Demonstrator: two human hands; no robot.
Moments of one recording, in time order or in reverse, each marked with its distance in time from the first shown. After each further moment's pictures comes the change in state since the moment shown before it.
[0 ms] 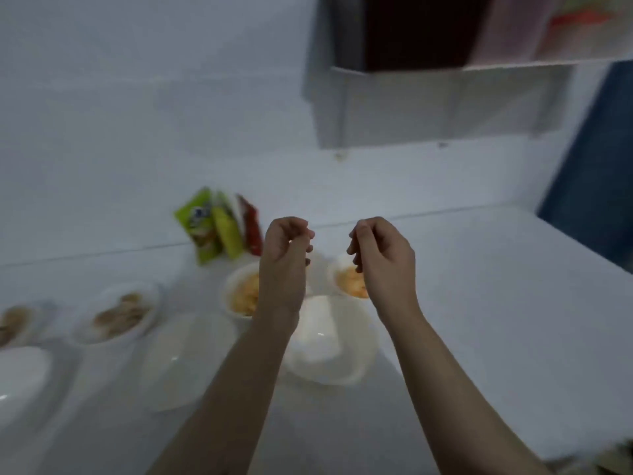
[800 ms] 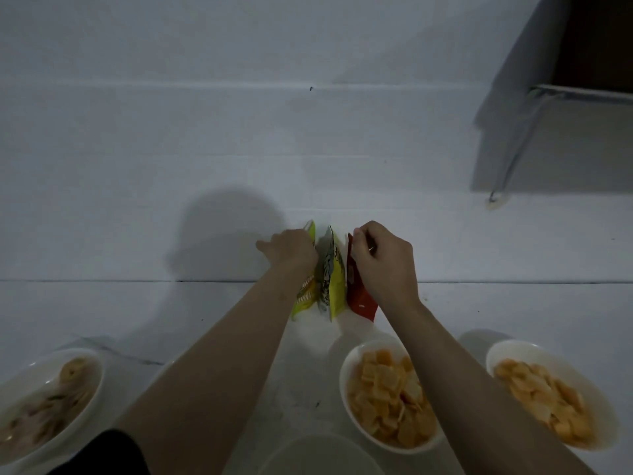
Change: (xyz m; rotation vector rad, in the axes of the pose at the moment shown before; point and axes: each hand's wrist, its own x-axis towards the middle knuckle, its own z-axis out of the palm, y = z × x) left_hand 0.336 -0.069 -0.209 1.557 0.030 -0.238; right_hand 0.137 0.057 0.311 -0.448 -0.170 -0.261
